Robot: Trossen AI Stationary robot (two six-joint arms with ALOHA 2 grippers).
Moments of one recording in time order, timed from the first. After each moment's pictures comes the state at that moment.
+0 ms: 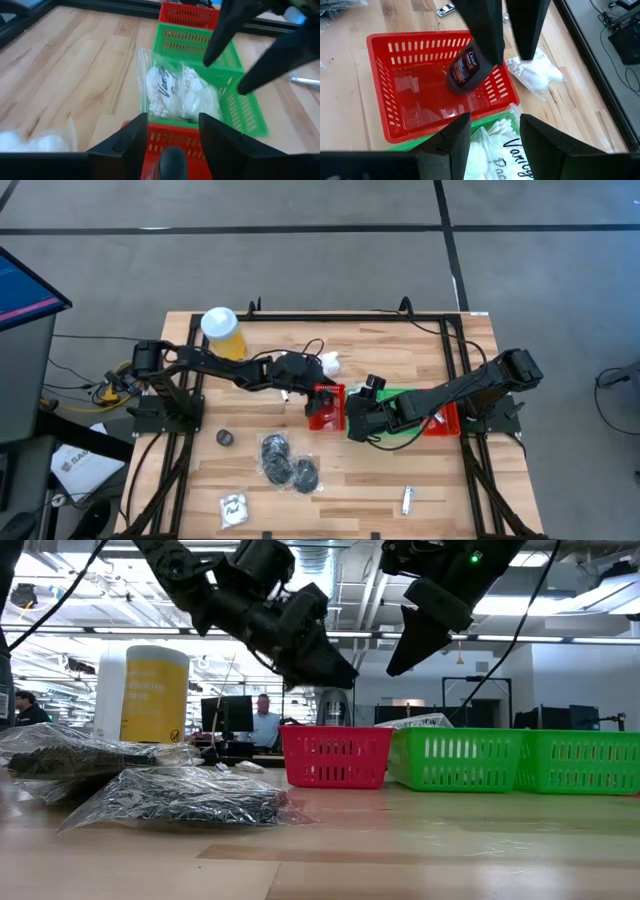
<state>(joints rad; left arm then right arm) 0.12 1.70 0.89 0.35 0.07 -0.05 0.30 1.63 1.12 -0.58 0.67 0.34</state>
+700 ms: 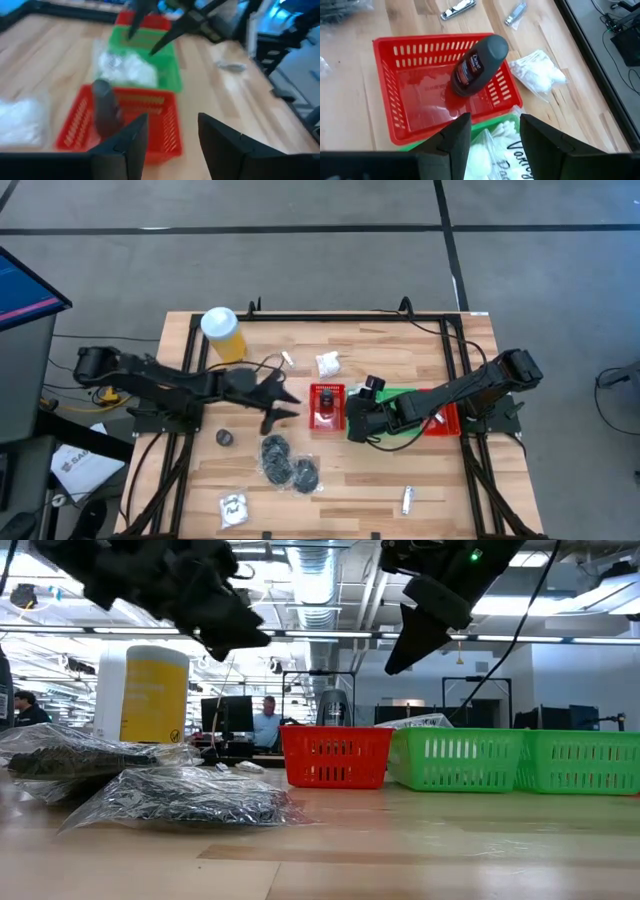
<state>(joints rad) -0.03 1.20 0.50 0.32 0.07 -0.12 0.31 1.63 1.12 -0.56 0.67 0.34</state>
